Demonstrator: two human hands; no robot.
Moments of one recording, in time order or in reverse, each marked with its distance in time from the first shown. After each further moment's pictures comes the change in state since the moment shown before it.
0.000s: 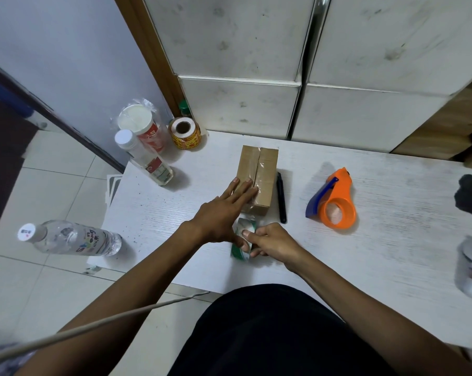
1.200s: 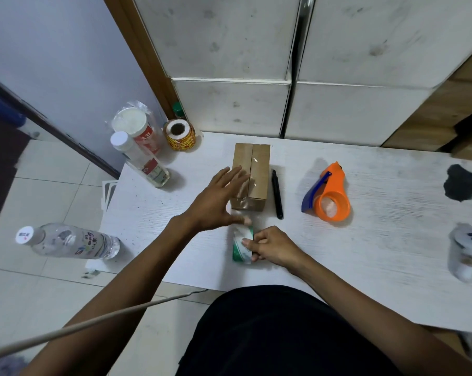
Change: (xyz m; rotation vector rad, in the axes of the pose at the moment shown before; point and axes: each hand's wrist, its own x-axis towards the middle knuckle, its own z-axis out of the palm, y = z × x) left_hand 0.012 -0.025 0.009 -0.264 0.256 0.106; right_hand -0.012 0.016 0.007 -0.068 0.016 -0.040
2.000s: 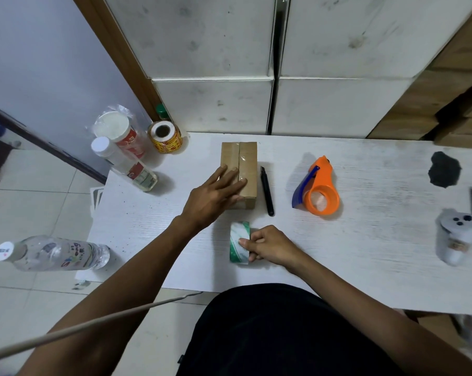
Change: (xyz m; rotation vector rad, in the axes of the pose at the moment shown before) left_hand 0.020 -0.017 0.027 0.331 0.283 0.218; right_hand -0.003 0.009 -0.007 0.042 0.005 0.012
